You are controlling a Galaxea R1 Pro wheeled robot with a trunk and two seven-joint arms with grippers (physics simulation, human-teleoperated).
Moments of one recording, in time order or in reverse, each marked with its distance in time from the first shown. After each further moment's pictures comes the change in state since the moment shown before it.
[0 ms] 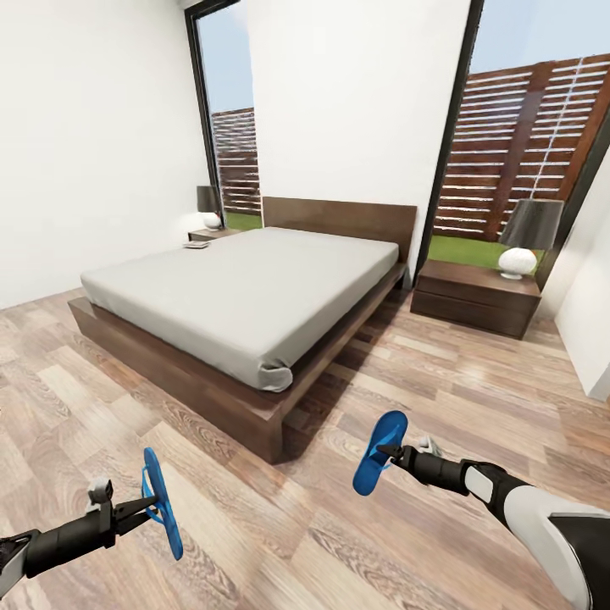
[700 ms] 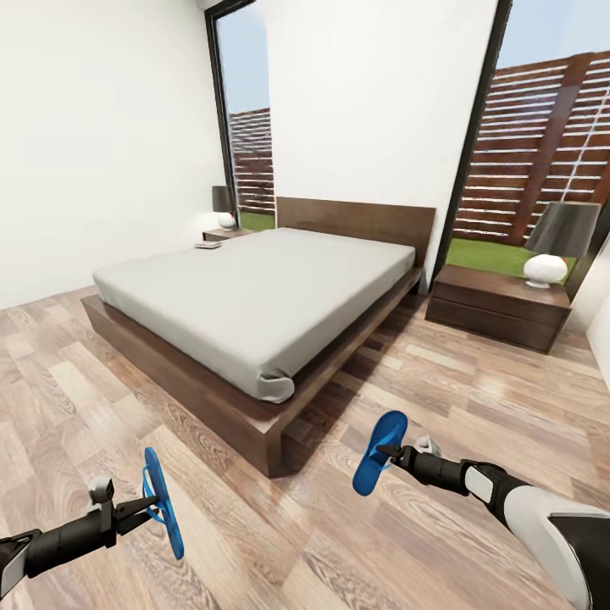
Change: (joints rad) left arm 0.000 -0.003 0.003 0.000 0.000 0.002 0.000; right arm 0.000 0.000 0.000 0.000 0.000 0.000 0.001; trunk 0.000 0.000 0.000
